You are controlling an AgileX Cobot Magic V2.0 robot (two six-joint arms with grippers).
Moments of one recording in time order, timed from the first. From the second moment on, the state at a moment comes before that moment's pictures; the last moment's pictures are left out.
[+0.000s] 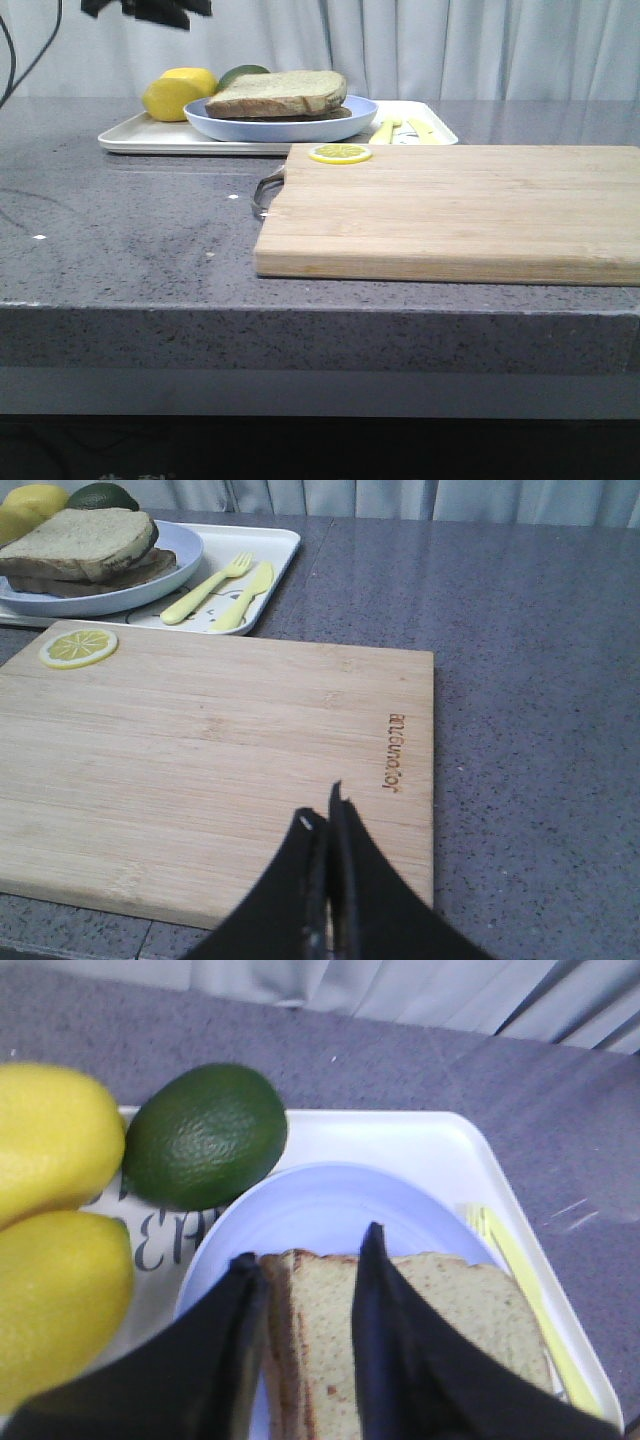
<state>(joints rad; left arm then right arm) -0.08 2.45 -2.72 -0.70 1.08 0.24 0.00 0.29 -0.34 0.30 0.38 -0.24</state>
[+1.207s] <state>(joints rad) -0.35 2.05 -2.67 0.03 1.27 -0.03 0.00 0.29 -0.34 0.30 0.38 -0.24</state>
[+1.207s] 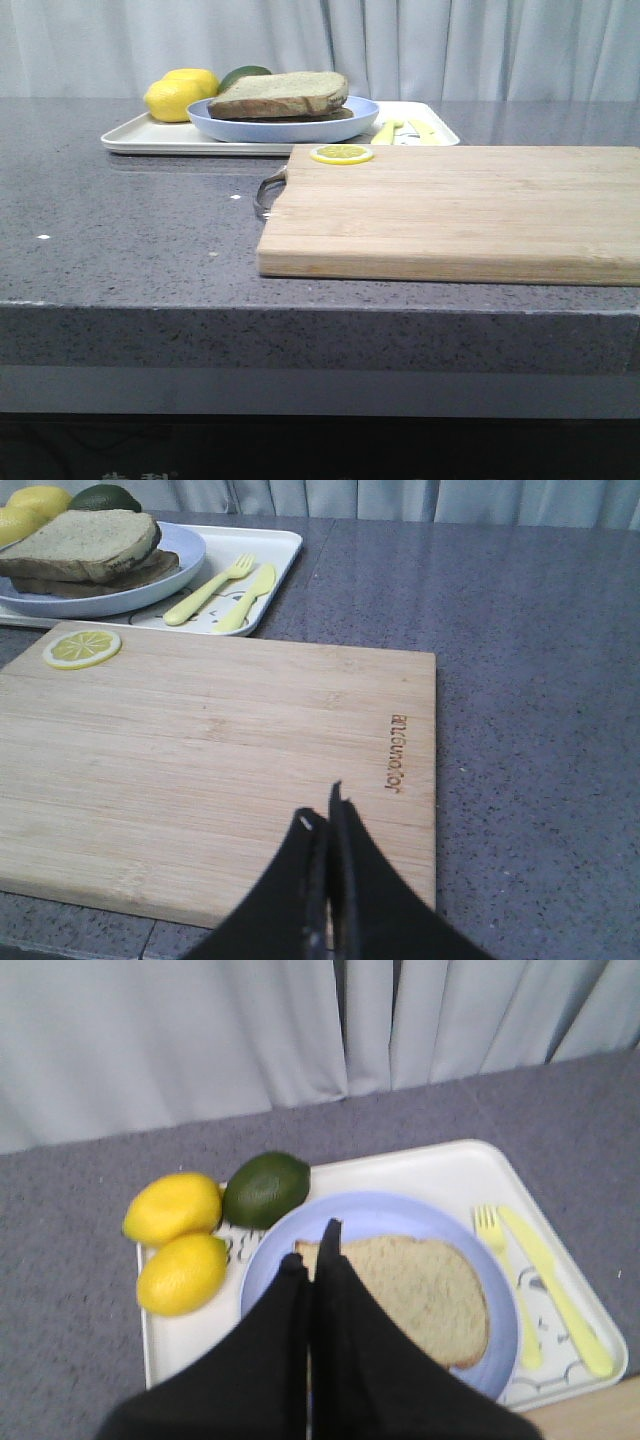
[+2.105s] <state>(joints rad) -0.11 0.92 -0.99 0.21 0.73 -0.11 0.00 0.29 -0.34 0.30 0.38 -0.24</state>
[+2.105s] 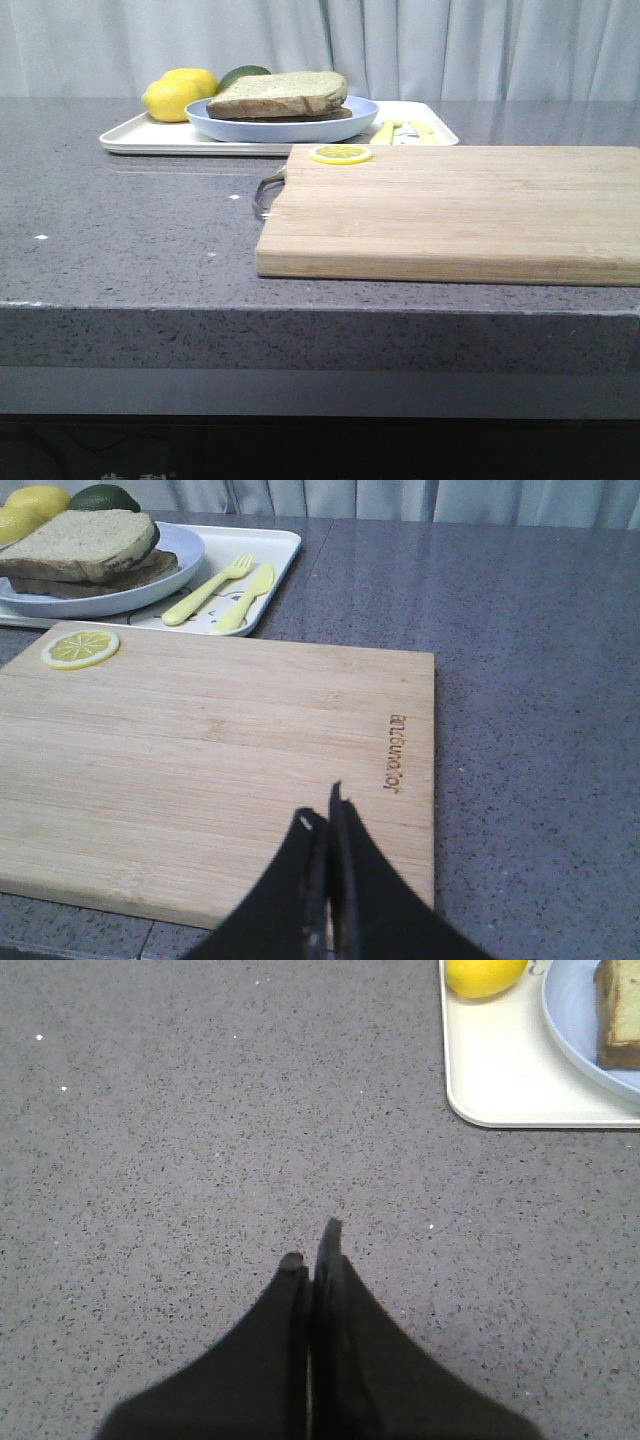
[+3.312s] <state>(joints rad) -0.10 0.20 -0.39 0.11 0.37 -0.12 0.00 0.29 -0.34 0.30 0.38 -0.24</state>
